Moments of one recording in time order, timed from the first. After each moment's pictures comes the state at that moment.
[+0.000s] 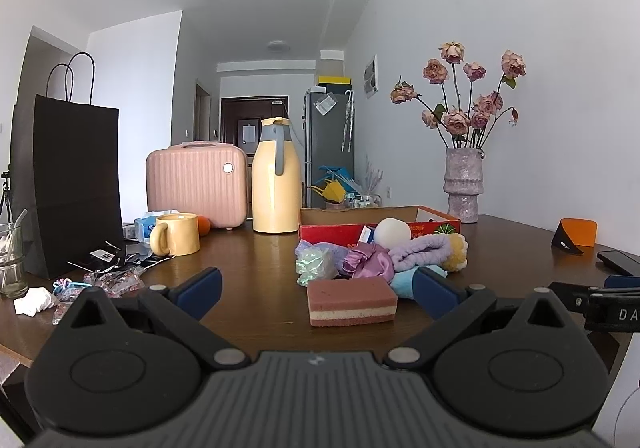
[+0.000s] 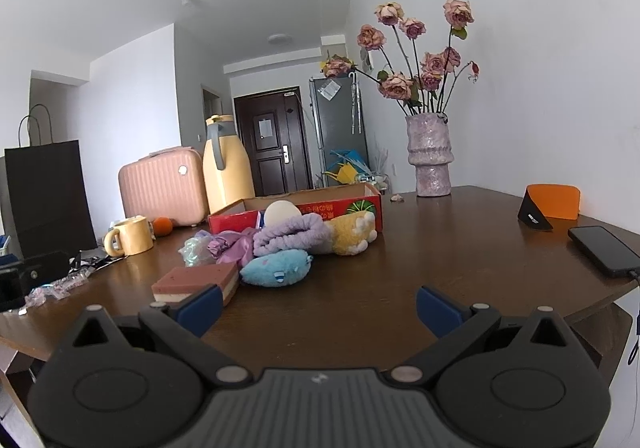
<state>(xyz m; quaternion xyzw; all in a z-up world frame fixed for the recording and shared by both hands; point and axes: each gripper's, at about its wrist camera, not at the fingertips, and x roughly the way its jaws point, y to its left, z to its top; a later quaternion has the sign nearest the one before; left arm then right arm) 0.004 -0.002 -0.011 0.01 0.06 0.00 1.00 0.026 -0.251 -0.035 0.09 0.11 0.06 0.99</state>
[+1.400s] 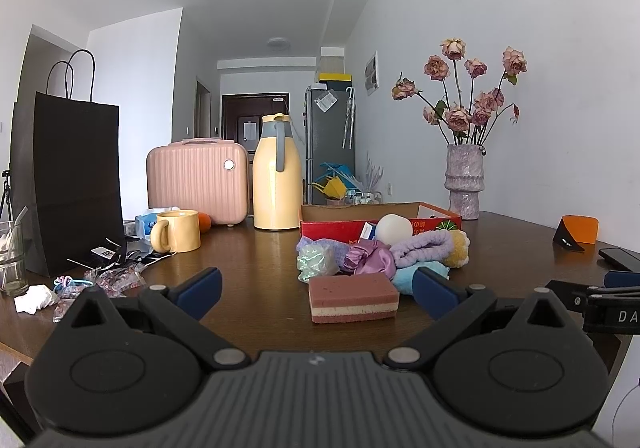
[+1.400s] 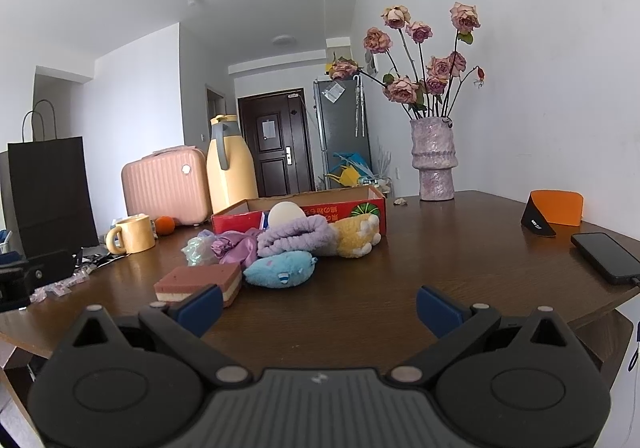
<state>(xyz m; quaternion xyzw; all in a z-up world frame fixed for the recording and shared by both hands) 0.005 -0.003 -0.010 0.01 0.07 0.00 1.00 0.026 -0.249 -0.033 0.08 0.11 0.06 0.99</state>
